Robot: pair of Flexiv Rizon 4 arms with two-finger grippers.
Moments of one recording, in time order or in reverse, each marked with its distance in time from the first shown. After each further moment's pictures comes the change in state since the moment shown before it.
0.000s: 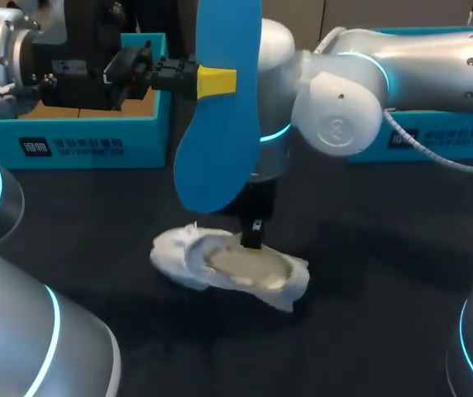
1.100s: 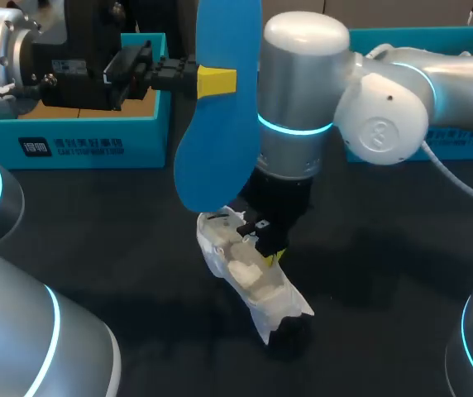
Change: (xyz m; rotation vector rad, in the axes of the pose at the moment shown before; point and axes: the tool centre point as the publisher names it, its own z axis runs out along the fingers) left arm 0.000 0.000 0.000 0.000 0.000 0.000; right arm 0.032 -0.027 -0.008 -0.022 0.162 0.753
